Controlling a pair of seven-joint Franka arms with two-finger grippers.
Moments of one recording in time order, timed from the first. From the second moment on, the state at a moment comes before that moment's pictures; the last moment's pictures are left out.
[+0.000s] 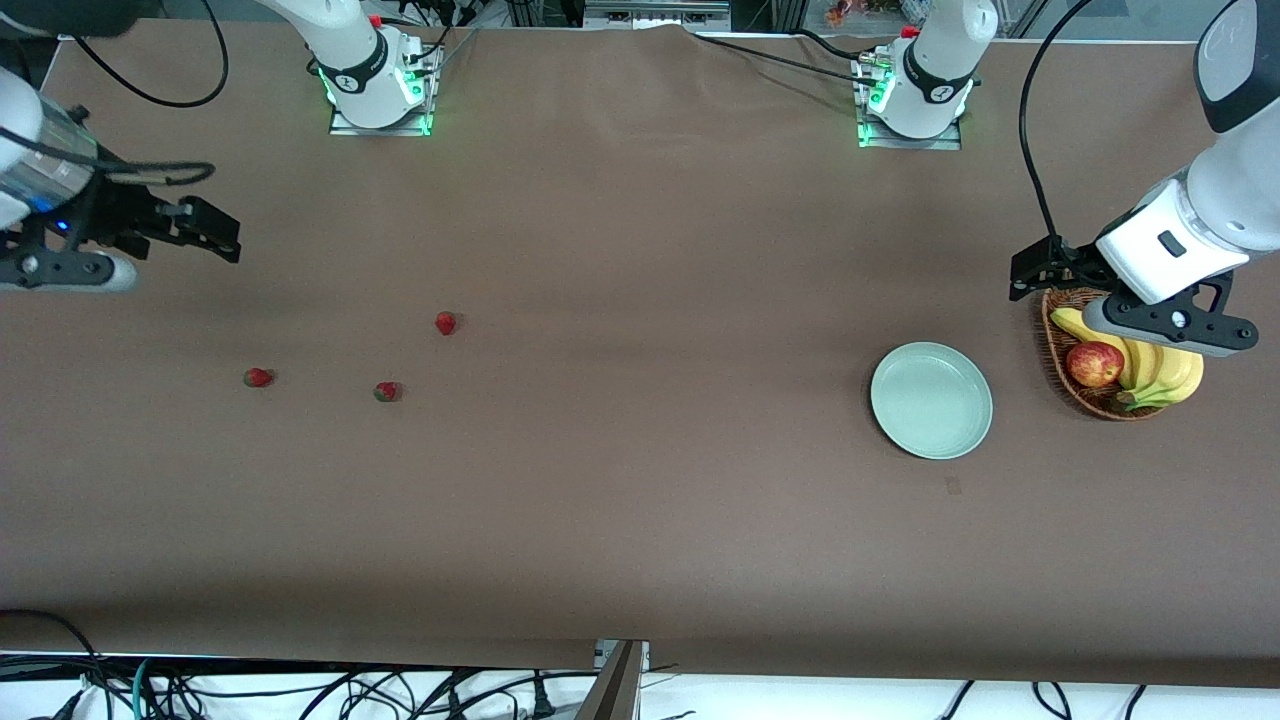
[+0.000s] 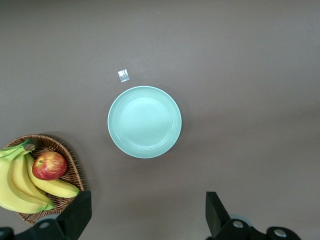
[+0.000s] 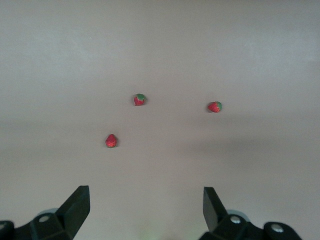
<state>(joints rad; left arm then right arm) 0.02 0.16 -0.13 -1.50 -0.02 1.60 0.08 0.34 0.16 -0.23 -1.44 -0.01 1.50 0.13</state>
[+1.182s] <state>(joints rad) 0.02 0.16 -0.14 -1.50 -0.02 1.59 0.08 0.08 0.55 -0.24 -1.72 -0.04 2.13 -0.36</state>
